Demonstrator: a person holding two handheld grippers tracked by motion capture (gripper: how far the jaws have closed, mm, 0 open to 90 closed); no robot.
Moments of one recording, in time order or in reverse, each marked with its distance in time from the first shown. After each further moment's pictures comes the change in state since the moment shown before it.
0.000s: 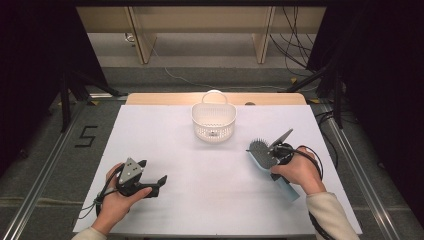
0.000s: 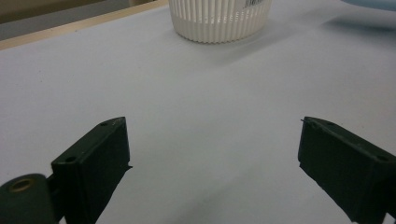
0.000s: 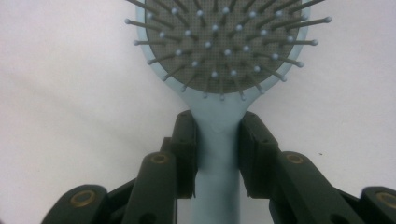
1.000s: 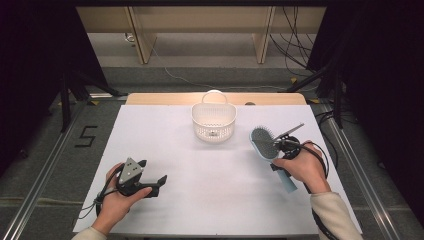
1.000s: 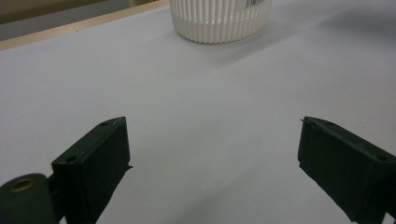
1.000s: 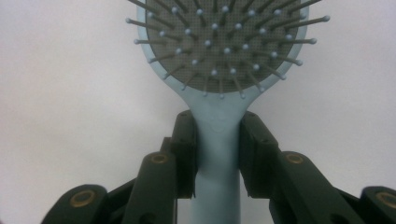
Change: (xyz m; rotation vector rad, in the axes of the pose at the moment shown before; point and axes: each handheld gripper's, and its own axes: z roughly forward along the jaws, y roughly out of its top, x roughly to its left) left arm 0.000 0.000 0.000 -0.001 0.003 0.001; right arm -0.007 -0.001 -0.021 -0.177 0.028 0.045
